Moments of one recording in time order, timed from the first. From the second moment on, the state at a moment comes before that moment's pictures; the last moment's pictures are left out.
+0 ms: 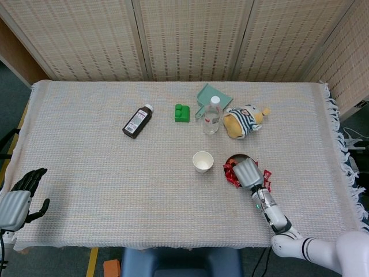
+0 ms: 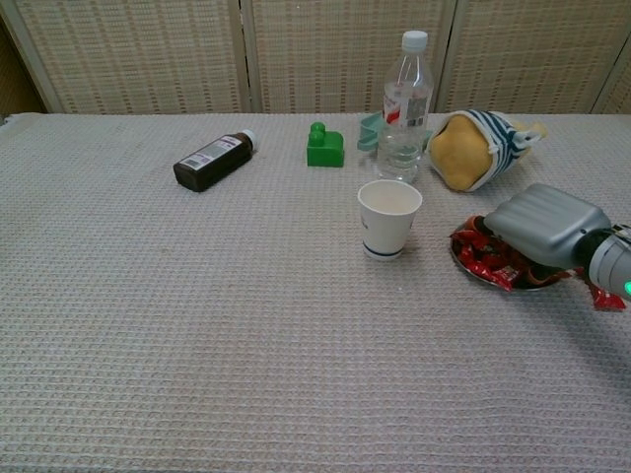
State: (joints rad) left arm -0.16 -1.11 -0.03 -1.56 1.48 1.38 -0.11; right arm 0.65 -1.66 0.03 -1.17 -1.14 0.95 -0.75
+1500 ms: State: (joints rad) left arm -0.15 -1.11 -0.03 -1.56 1.50 1.40 -0.12; right arm 0.64 -1.57 0.13 -1.35 -1.32 1.10 -0.57
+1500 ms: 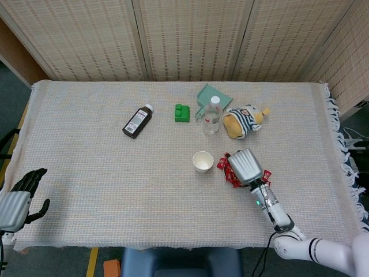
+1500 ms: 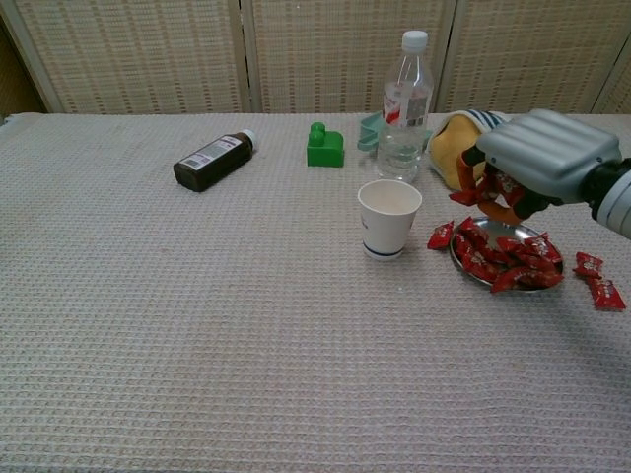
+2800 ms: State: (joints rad) left arm -0.15 -1.09 -0.03 -1.55 1.50 1.41 -0.16; right arm 0.84 -1.64 0.20 -1.46 -1.03 1.01 -0.93
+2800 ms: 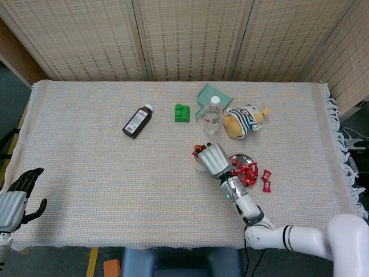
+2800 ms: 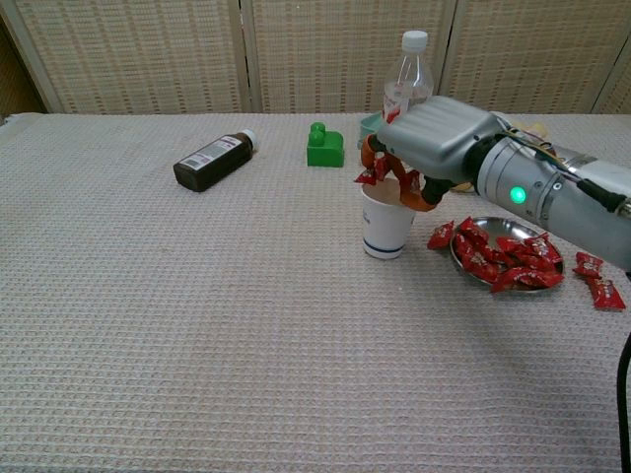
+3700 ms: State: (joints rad) left arm -0.14 -1.09 -0.02 -1.55 1.52 1.42 -0.17; right arm 0.83 -1.55 0.12 -1.61 -0.99 1.06 -0.97
